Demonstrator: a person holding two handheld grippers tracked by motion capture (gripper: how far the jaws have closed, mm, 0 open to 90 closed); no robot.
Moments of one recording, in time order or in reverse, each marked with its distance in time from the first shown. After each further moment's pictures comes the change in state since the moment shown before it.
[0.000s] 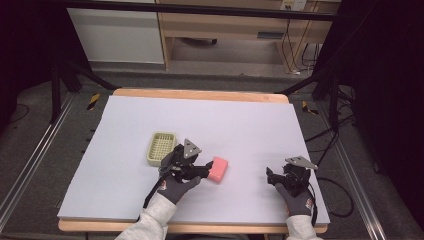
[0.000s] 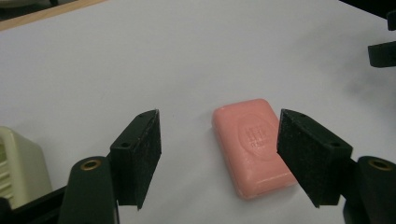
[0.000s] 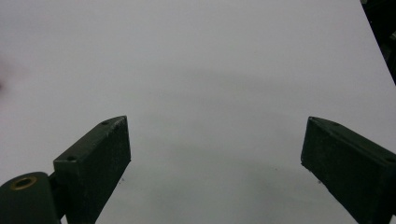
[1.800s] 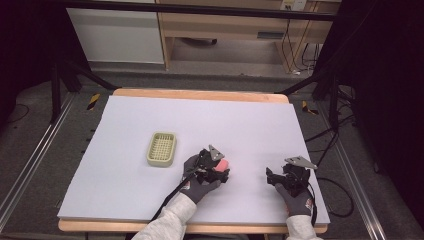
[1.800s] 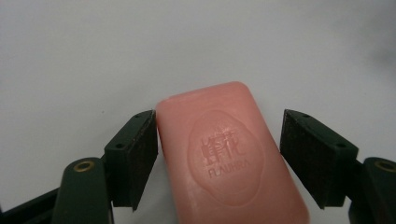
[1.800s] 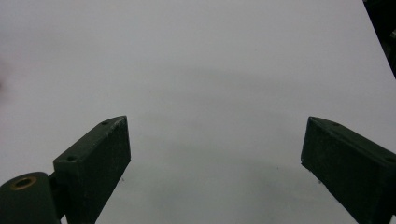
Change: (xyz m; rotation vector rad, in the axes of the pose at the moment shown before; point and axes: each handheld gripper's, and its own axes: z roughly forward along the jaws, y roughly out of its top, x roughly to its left) left arm -0.033 -0.006 0.068 0.137 -0.010 0.028; right arm 0.001 0.000 0.001 0.006 -0.004 0.002
